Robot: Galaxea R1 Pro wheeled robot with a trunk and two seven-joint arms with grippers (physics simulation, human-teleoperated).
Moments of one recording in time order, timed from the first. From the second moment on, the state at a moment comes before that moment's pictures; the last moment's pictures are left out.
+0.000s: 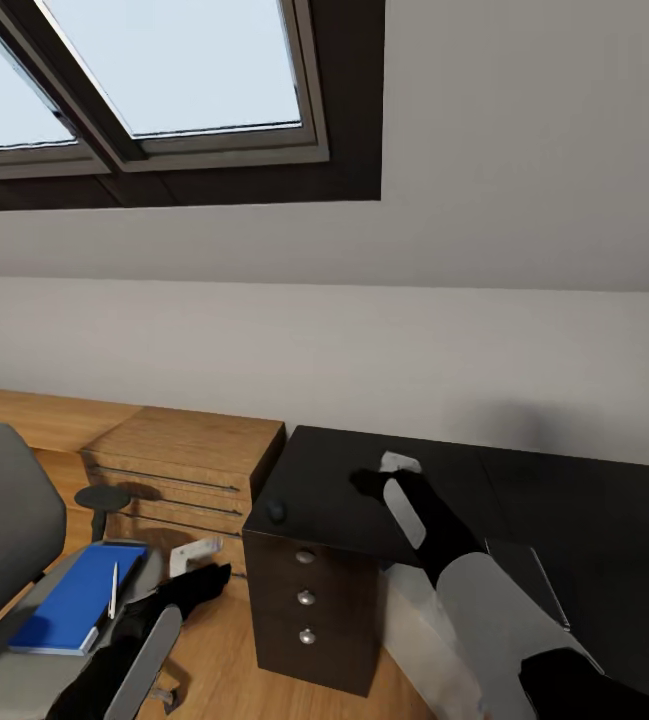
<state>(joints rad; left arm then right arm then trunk) -0.27 0.07 -0.17 -1.27 0.56 0.56 0.41 -0.83 0.17 0.13 -0.67 -0.43 0.50 -0.27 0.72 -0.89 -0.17</state>
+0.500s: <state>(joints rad) -0.29 0.11 -0.16 -1.37 0.60 0.68 0.41 -0.87 0.17 0.12 -0.56 -0.43 0.28 -0.28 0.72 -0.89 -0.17</state>
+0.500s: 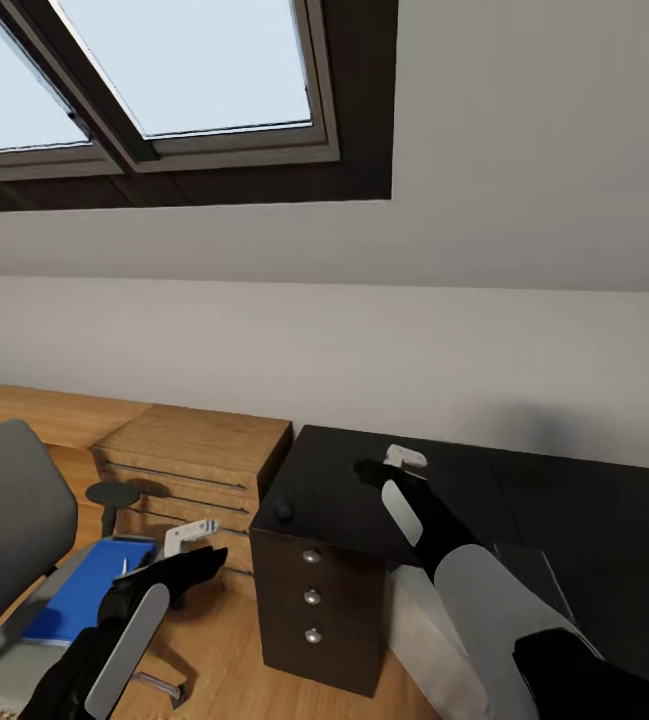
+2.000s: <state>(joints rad) -0.30 0.10 -0.16 -1.36 0.61 0.68 0.41 -0.87 0.17 0.28 -0.44 -0.34 0.26 -0.27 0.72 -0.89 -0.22</state>
